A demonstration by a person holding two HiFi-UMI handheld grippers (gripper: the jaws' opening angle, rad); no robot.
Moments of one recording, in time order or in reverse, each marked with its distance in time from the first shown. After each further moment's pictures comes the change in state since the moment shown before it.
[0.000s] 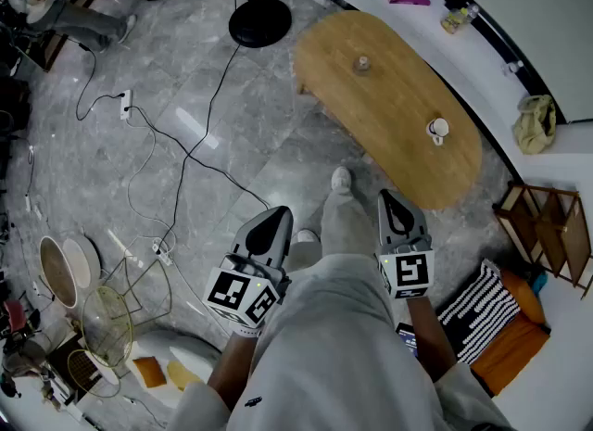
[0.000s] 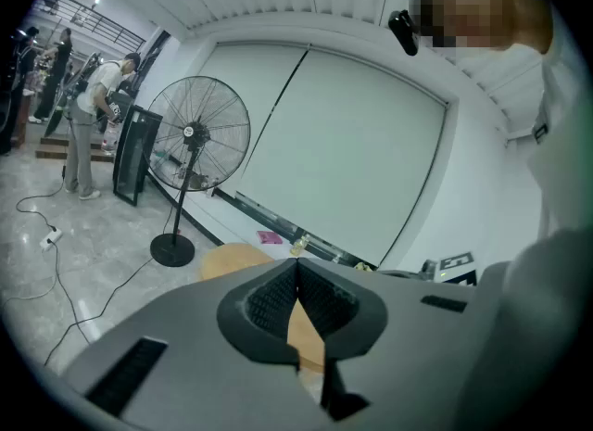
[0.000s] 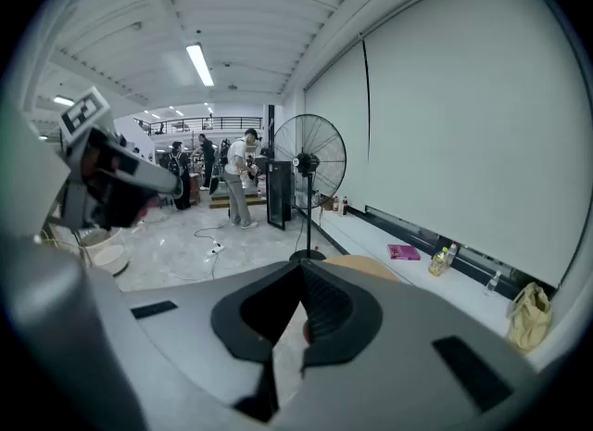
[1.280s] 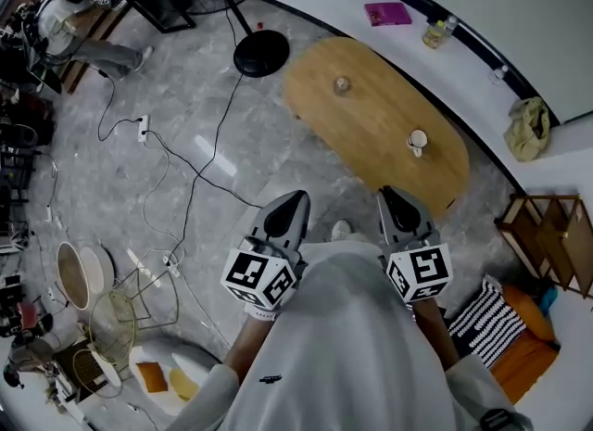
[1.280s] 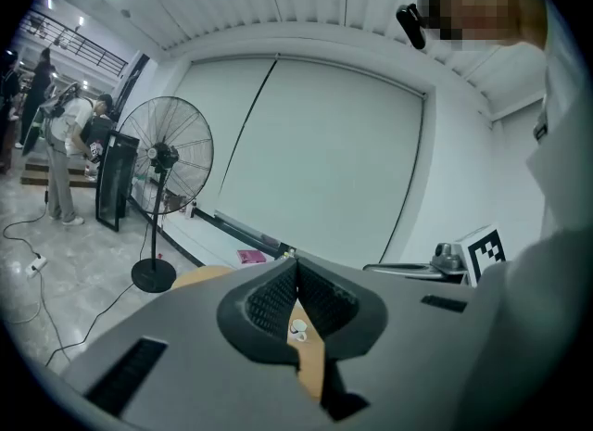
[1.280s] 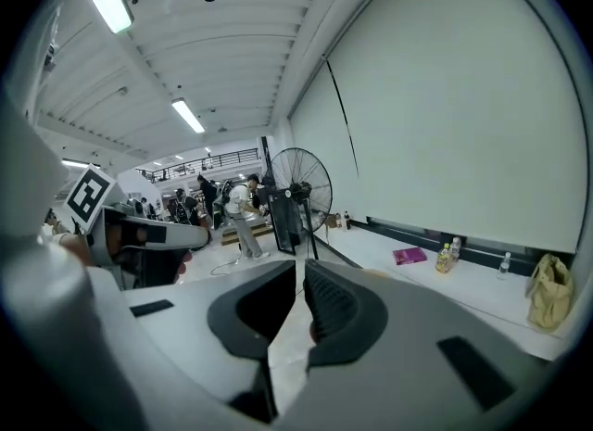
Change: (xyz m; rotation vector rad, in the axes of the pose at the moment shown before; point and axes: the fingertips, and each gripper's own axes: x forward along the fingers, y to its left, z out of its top) left arm 0.073 -0.132 0.027 0.114 -0.085 -0.002; right arm -0.076 -0.098 0.045 0.199 -0.136 0.121
